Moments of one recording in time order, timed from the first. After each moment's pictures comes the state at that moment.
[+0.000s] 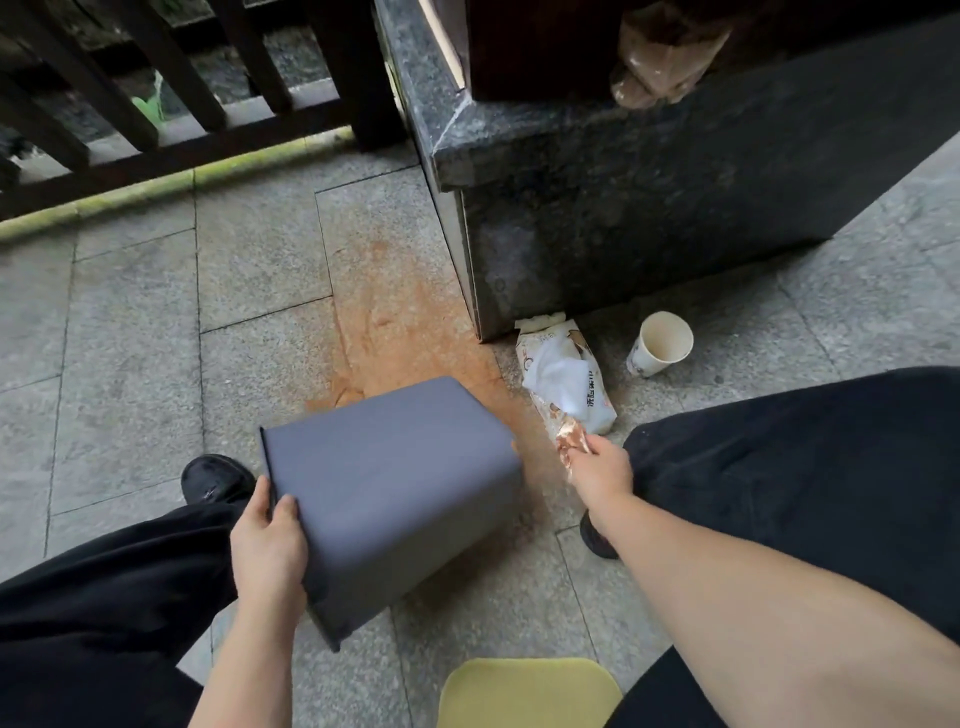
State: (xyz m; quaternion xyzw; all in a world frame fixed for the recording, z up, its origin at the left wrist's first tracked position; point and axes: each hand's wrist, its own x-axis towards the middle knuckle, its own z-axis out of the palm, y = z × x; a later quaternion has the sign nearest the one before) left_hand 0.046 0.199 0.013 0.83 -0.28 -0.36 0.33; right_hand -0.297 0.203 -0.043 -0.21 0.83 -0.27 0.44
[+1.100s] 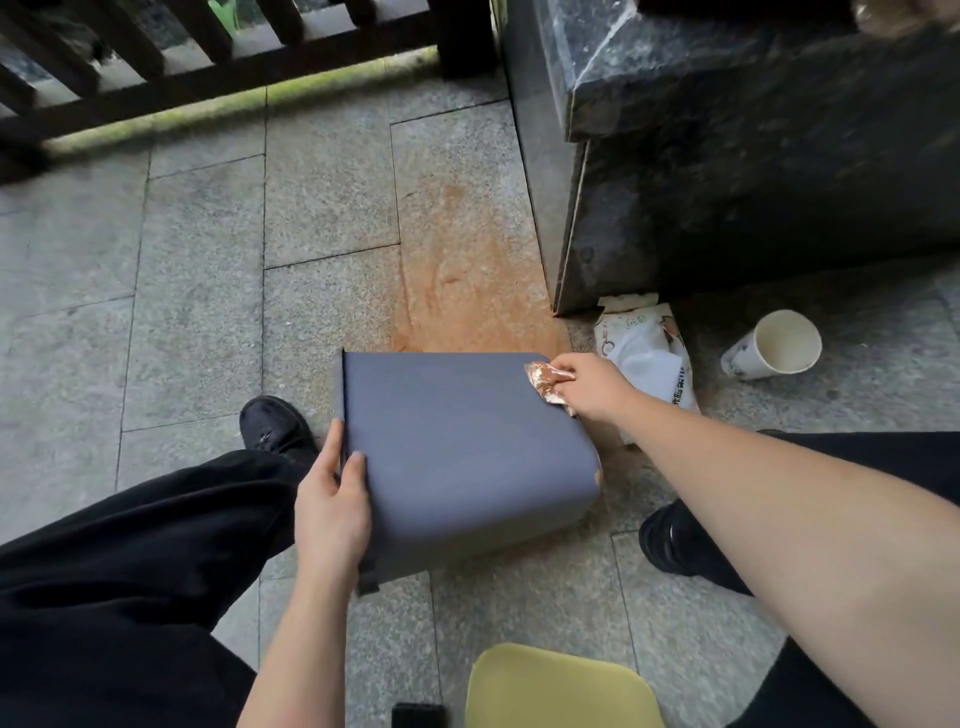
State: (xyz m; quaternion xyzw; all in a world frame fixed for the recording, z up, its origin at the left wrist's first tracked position) left_hand 0.041 0.186 0.023 0.82 -0.36 -0.35 0.28; right_hand -0.247 0.066 -0.048 -0.55 0.68 -0.04 0.49
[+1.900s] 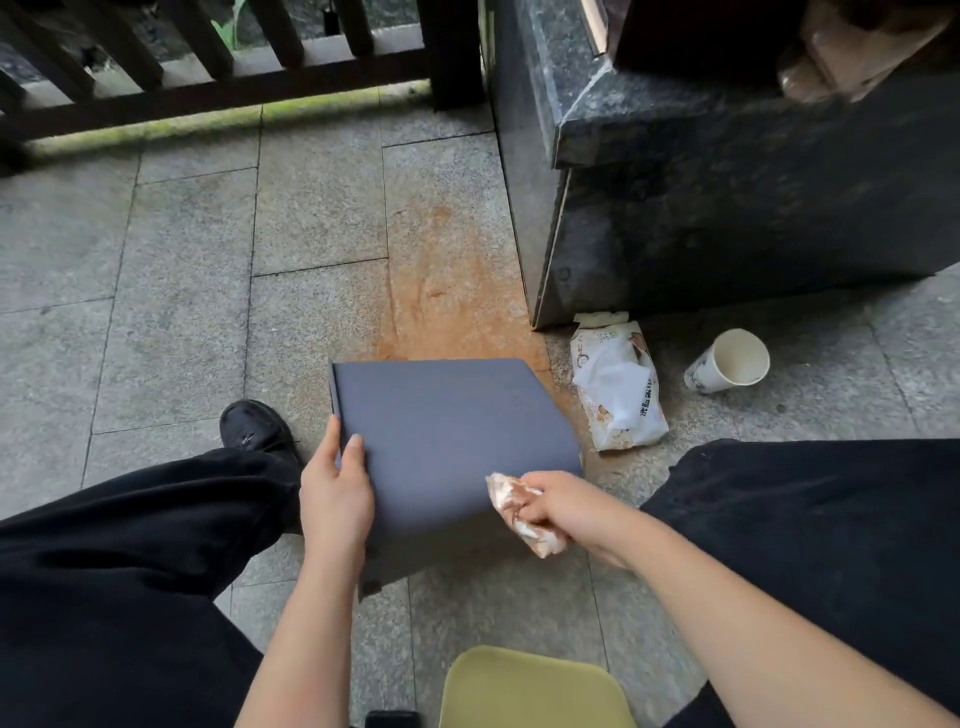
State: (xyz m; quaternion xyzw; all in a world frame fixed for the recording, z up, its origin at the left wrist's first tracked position) left_hand 0.026 0.186 0.026 0.81 -0.31 -0.37 0.32; right_hand -0.222 0.191 0.035 -0.38 0.59 -0.05 0.71
